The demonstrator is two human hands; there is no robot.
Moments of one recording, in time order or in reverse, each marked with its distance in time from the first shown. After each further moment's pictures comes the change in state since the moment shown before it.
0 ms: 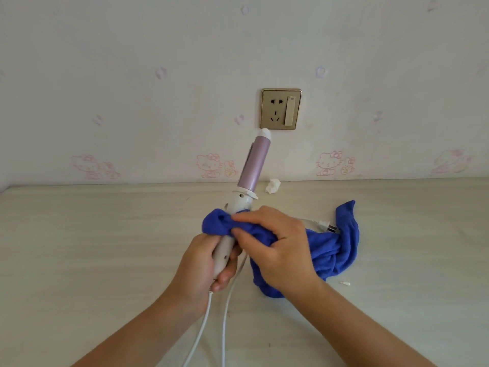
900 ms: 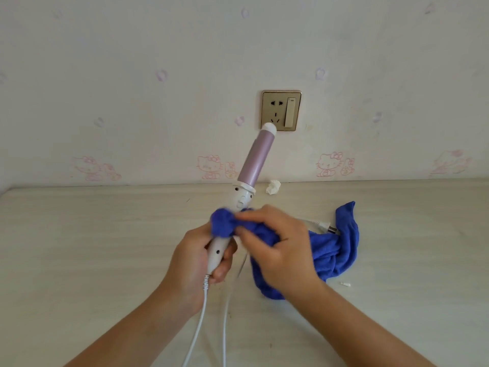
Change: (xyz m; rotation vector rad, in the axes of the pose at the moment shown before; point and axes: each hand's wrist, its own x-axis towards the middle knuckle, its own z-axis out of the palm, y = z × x) left_hand 0.001 0.014 -0.002 -0.142 0.075 -0.052; right_hand 0.000 -0.006 0.000 -0.005 0.014 -0.007
